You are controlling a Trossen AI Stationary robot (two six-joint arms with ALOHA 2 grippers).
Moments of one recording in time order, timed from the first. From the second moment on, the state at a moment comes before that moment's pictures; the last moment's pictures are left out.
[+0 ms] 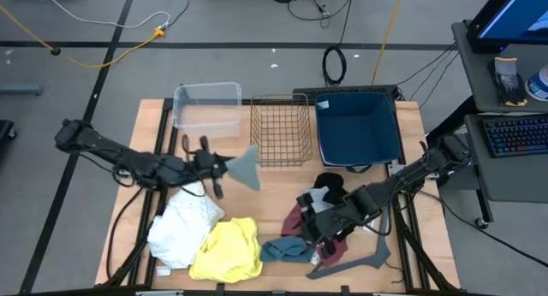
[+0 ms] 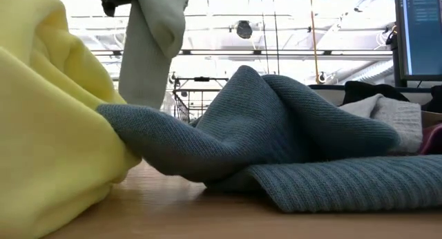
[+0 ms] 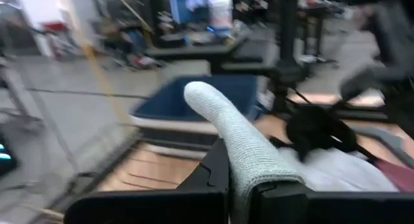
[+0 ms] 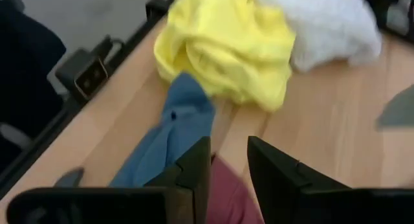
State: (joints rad) left arm -0.33 0.95 0.61 0.26 -0.68 0.03; right arm 0.50 1.57 1.19 -0.34 0.16 -0.06
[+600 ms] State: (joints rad) left arm -0.32 0.84 0.76 0.31 -1.10 0.48; right arm 0.50 1.57 1.19 -0.71 0.16 0.27
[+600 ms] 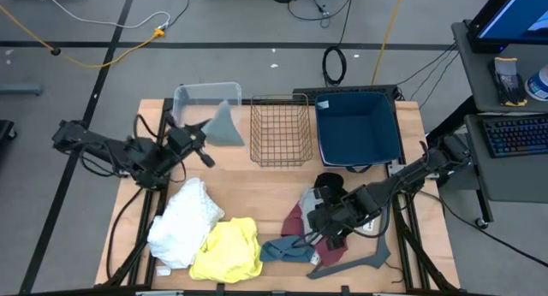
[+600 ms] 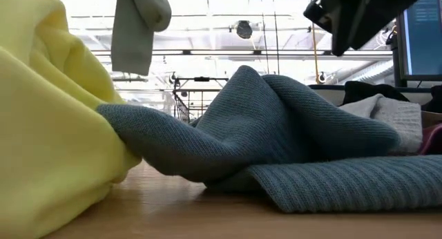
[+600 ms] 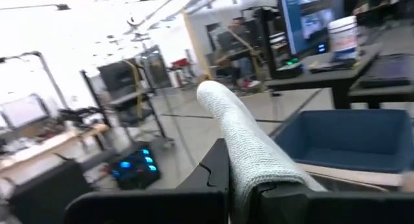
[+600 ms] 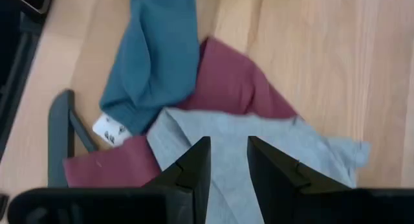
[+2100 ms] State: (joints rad) left arm 0.37 1.07 0.88 0.23 -1.12 0.56; right arm 0.73 1.57 1.19 -0.93 0.16 0.64
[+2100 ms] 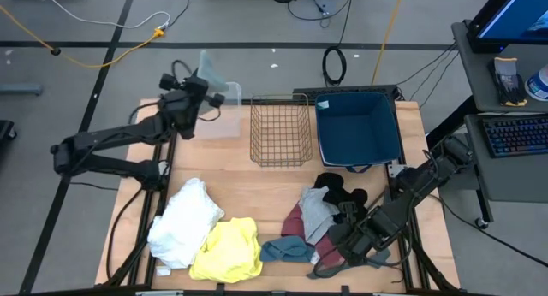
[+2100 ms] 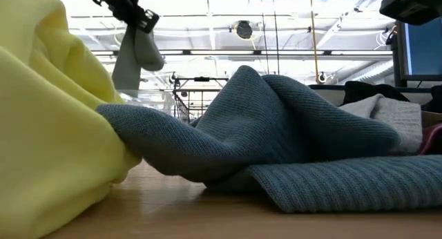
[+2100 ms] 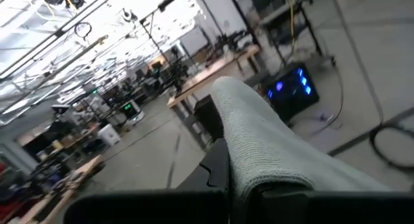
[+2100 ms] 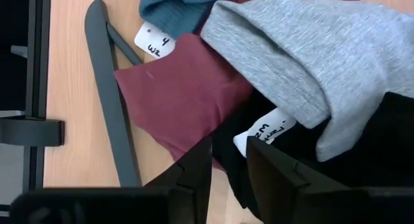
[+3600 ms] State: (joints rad) left arm 0.76 1.16 0.88 -0.48 -0.45 0.07; right arm 0.73 1.57 1.19 -0.88 0.16 0.65
